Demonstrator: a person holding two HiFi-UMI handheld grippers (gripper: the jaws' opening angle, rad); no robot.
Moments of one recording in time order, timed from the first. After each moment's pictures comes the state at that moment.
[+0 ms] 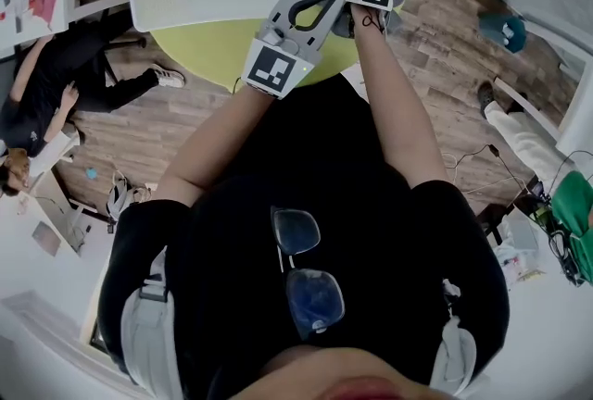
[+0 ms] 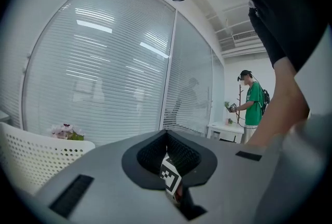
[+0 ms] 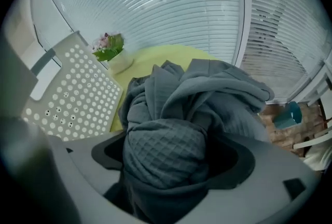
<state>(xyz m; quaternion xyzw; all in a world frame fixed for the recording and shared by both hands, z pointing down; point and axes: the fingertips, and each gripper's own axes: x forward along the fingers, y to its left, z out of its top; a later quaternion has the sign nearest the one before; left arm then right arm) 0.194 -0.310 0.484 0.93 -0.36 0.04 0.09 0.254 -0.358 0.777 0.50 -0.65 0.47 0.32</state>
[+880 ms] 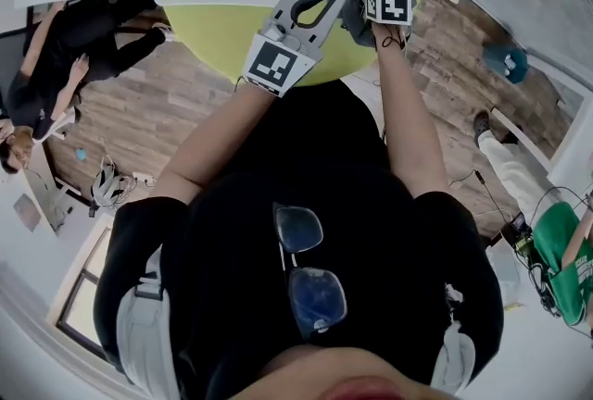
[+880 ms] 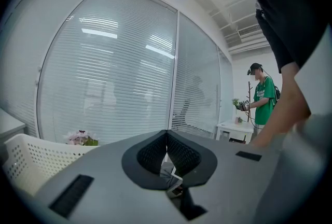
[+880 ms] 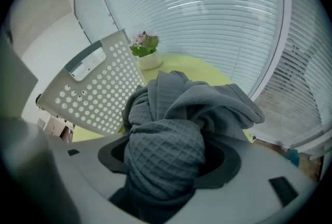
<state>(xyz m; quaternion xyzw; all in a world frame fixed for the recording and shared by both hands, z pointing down) 0.171 -0.300 0.460 0.91 -0.41 0.06 0.08 0.247 -0.357 0.726 0.41 -0.75 0.36 0.37</state>
